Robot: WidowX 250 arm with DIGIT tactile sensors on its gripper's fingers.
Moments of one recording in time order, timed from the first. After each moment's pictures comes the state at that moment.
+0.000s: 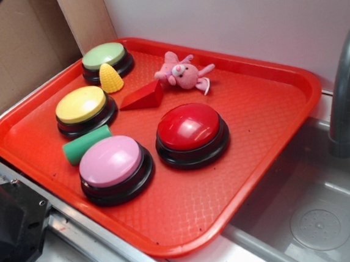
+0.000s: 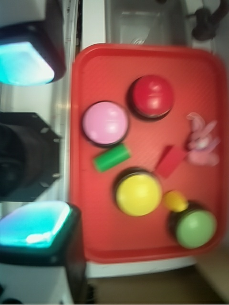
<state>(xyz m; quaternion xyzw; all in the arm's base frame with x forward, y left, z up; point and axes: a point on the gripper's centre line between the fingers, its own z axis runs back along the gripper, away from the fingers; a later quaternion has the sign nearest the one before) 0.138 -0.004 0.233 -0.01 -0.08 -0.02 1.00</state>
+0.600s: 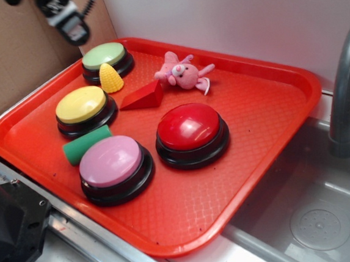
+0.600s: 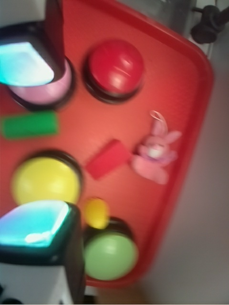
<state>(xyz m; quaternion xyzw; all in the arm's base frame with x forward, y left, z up) 0.228 0.015 0.150 0.01 -0.17 -0.21 0.96</state>
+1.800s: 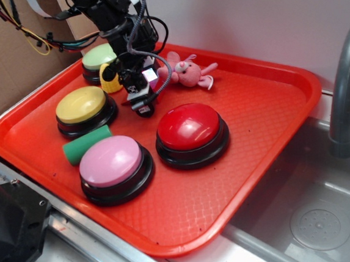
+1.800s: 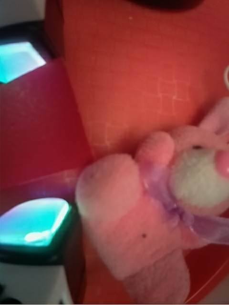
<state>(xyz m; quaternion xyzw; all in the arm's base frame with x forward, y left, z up) 0.292 0.020 0.018 -0.05 -0.12 -0.42 0.90</state>
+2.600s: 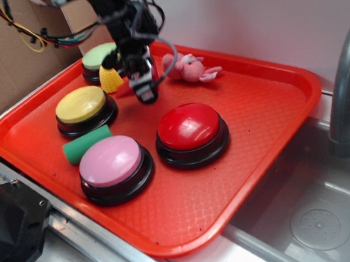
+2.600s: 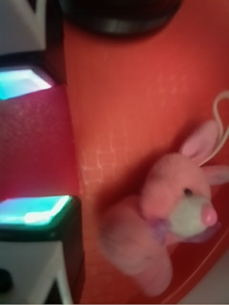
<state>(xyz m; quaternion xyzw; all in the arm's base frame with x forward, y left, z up) 0.286 0.004 0.062 -0.05 -0.11 -0.30 0.95</state>
